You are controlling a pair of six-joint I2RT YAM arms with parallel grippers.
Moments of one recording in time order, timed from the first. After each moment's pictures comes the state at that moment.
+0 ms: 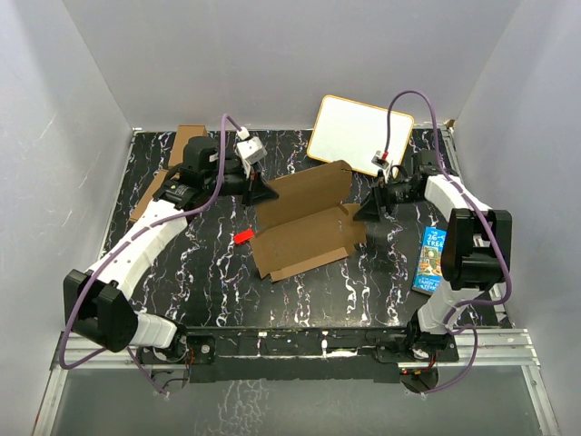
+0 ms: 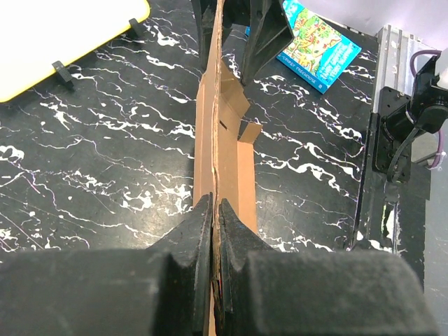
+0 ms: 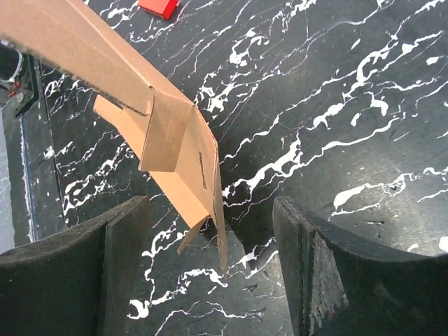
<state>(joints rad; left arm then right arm) -0.41 1.37 1.20 -0.29 0.84 0.17 -0.10 1.73 1.19 -0.68 -1.17 -0.70</state>
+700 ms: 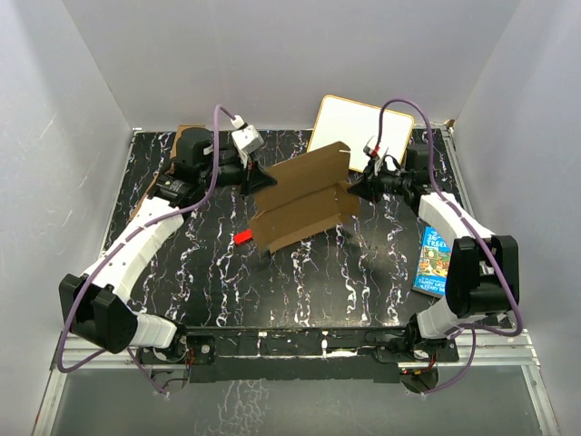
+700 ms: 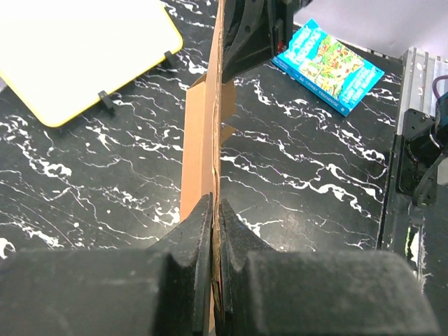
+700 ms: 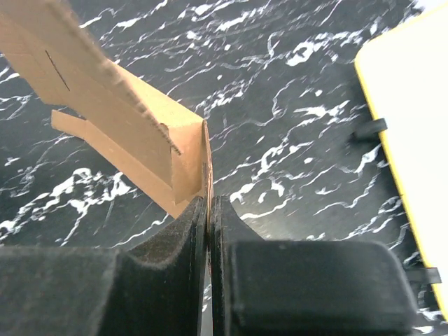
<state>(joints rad) -0.41 1.36 1.27 -0.30 0.78 0.17 0.03 1.57 1.07 -0.18 -0.96 -0.45</state>
